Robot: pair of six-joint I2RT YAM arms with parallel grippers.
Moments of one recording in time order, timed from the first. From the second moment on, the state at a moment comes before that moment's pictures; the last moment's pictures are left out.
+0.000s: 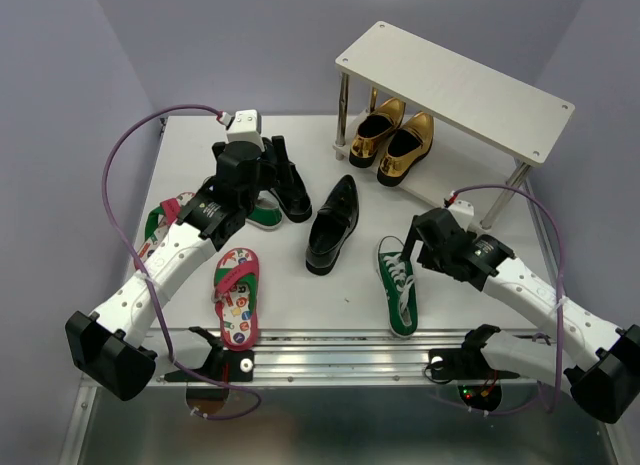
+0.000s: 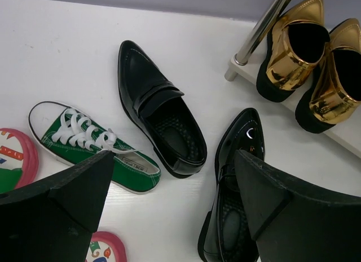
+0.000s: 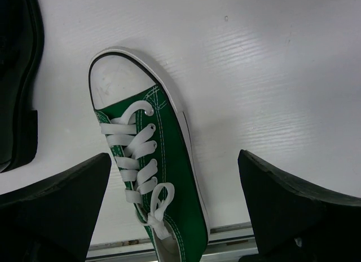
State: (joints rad) left arm -0.55 1.19 1.18 -0.34 -0.41 -0.34; right arm 0.66 1.01 0.84 -0.82 0.48 0.85
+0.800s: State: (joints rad) left arm -0.55 1.21 1.18 -0.35 -0.43 -0.38; right arm 0.86 1.13 0.82 -0.78 0.37 0.91
